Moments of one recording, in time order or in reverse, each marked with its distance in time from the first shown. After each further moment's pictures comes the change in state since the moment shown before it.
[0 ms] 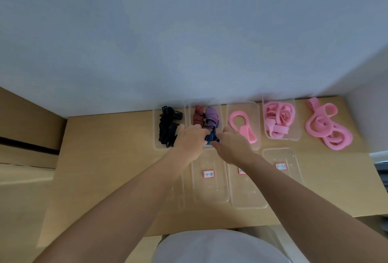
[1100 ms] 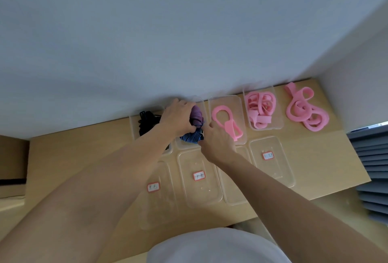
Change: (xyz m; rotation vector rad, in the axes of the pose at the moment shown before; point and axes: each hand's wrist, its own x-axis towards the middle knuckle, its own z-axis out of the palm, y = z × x) left_hand 0.084 -0.022 -0.020 -0.091 -0.039 0.118; right_hand 0.006 -0.013 0.006 0.011 0.145 0.153
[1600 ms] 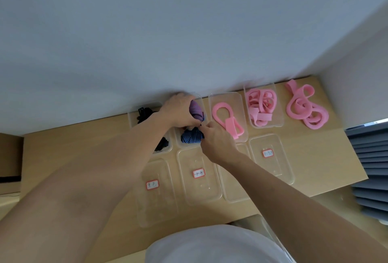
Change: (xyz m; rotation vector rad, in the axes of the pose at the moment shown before) left_hand 0.012 -0.004 -0.015 -0.155 -0.076 -0.013; right_hand -0.004 0.005 0.006 0.054 0.031 -0.139
